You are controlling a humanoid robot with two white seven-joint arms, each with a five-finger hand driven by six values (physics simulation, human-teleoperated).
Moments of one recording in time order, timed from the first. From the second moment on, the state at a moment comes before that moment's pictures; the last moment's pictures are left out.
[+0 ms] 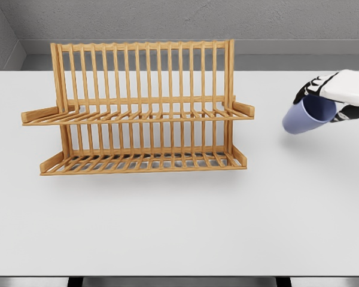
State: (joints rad) left arm 0.10 0.00 -0.10 -0.01 -0.06 -0.09 -0.04; right arm -0.59 -1.03 0.44 -1.54 0.24 -0.53 0.61
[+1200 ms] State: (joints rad) left arm 0.10 0.00 -0.10 -0.01 -0.06 -0.09 -0.04; right arm -0.70 -0.96 0.37 -1.66 0.24 -0.53 0.61
